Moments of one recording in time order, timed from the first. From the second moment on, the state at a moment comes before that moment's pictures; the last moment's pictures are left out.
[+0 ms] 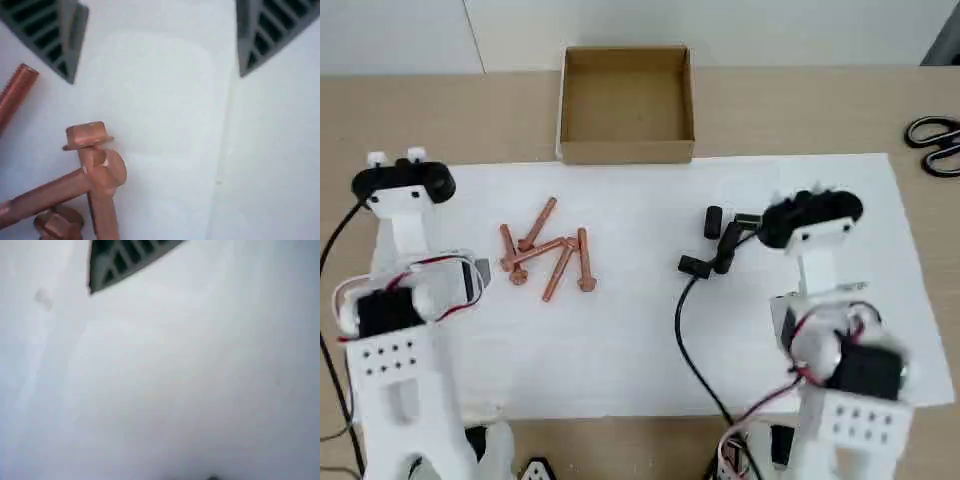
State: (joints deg) left arm -18.4 -42.0 41.0 75.0 0.9; right arm 8.0 -53.6 35.6 88.9 20.9
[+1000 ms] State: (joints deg) left arm -18.5 -40.8 42.9 75.1 4.8; right arm -23.0 8.7 -5.7 96.7 30.7
